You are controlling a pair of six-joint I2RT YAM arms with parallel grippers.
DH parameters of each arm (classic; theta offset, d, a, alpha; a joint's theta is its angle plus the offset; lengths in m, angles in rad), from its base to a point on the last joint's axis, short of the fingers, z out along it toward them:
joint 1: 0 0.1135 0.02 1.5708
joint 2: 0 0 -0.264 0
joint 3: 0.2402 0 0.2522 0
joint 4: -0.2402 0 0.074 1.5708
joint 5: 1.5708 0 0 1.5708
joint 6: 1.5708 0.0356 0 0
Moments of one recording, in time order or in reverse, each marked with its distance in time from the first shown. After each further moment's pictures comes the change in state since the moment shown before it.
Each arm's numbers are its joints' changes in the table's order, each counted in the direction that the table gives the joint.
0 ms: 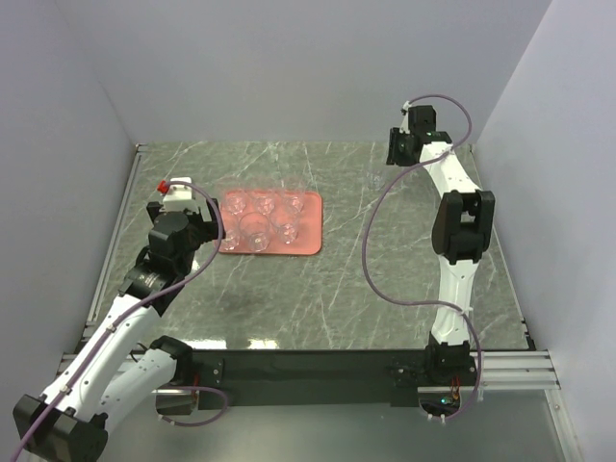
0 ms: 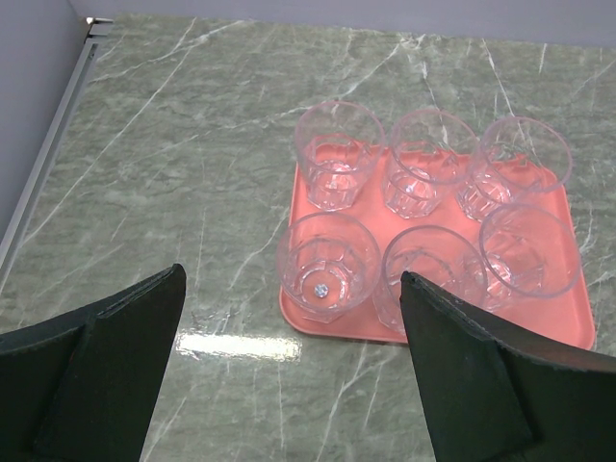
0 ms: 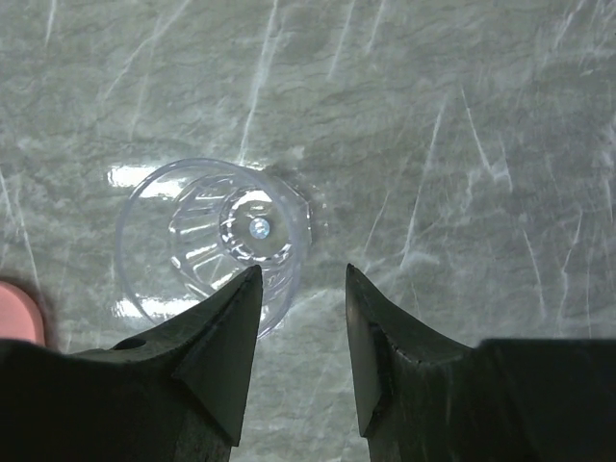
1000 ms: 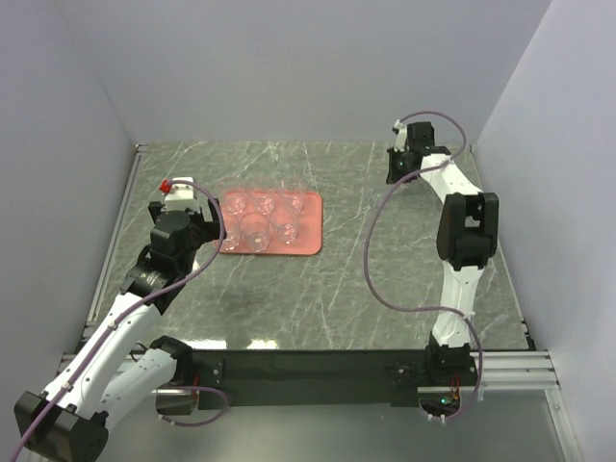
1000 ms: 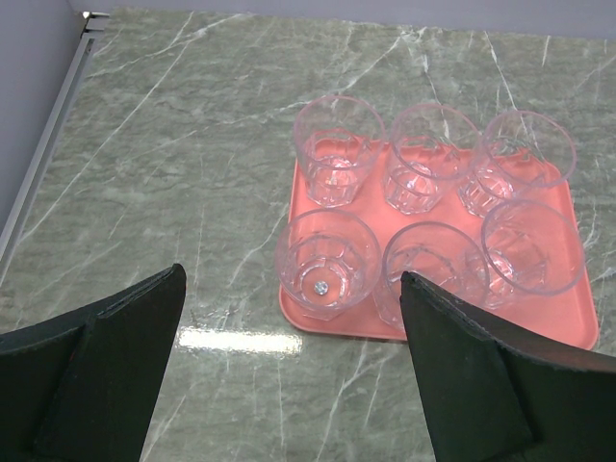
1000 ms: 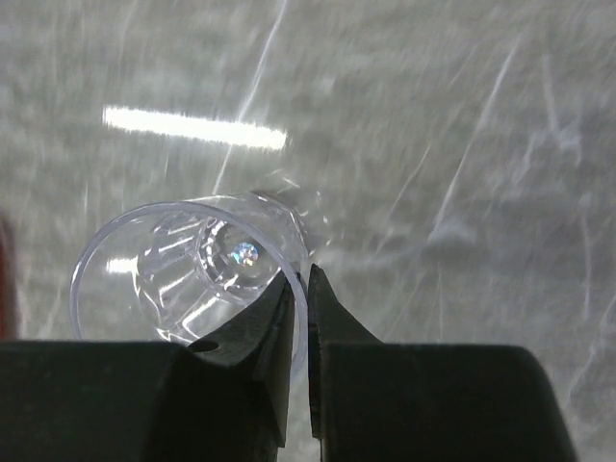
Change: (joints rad) left arm 0.000 -0.016 0.000 0.000 0.005 0.000; right arm -0.005 0.043 -0.172 0.064 -0.089 -0.106
